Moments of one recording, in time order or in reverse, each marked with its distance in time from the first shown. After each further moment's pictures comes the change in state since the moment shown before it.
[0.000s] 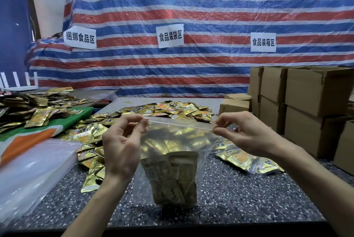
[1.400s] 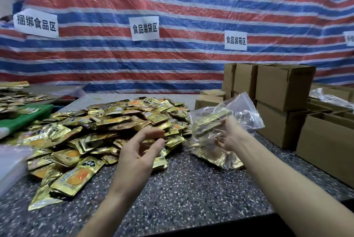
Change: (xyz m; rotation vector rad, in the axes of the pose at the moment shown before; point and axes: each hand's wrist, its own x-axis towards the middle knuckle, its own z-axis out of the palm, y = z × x) left_hand -0.040 -0.017 0.057 -0.091 -0.395 -0.311; right_hand 0.035 0.106 0.029 1.099 0.560 1.148
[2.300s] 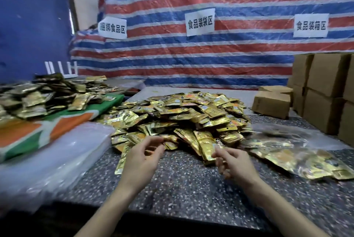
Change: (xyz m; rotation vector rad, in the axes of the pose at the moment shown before) left_hand -0.021 -0.038 -0.121 0.480 0.223 -0.059; right_hand -0.045 0.139 0.063 -0.321 -0.569 -0.319
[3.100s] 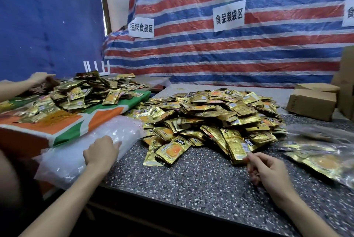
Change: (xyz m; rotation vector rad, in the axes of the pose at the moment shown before) left_hand 0.043 -0.105 -0.139 1.182 0.241 -0.501; right_hand 0.003 0.031 -0.004 -0.033 0.010 -0.189
